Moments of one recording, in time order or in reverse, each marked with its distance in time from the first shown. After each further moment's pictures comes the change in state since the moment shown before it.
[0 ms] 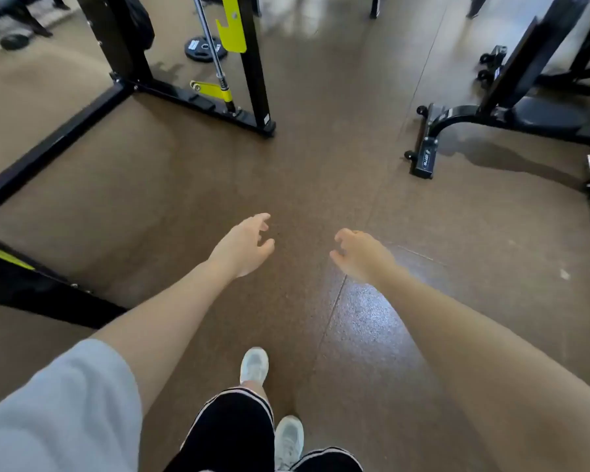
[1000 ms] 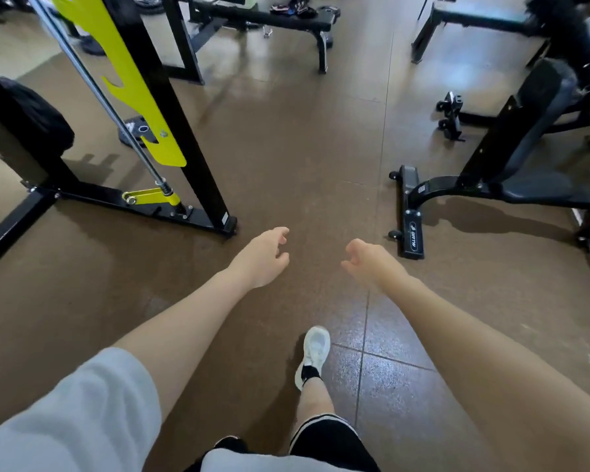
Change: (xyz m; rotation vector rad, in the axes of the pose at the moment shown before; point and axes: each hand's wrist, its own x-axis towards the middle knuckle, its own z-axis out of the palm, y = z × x) left_hand 0.561 0.089 -0.121 0.045 -0.139 0.206; right_hand 0.471 0.097 -0.248 0.140 0.063 0.286
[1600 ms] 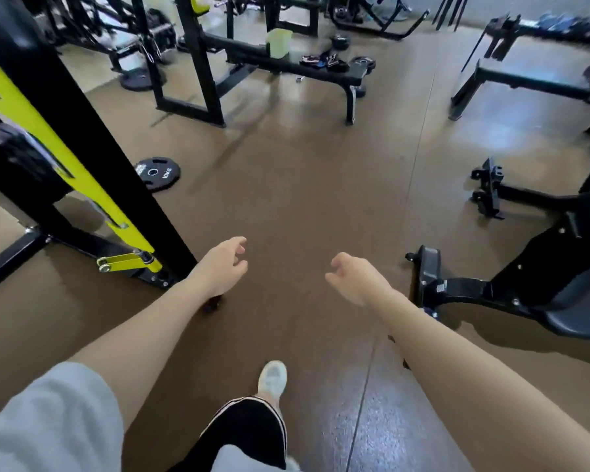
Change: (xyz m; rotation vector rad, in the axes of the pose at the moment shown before) left_hand 0.342 0.025 -0.113 -0.013 0.168 -0.233; right_hand 0.325 0.014 -0.215 0.039 -0.058 -0.137
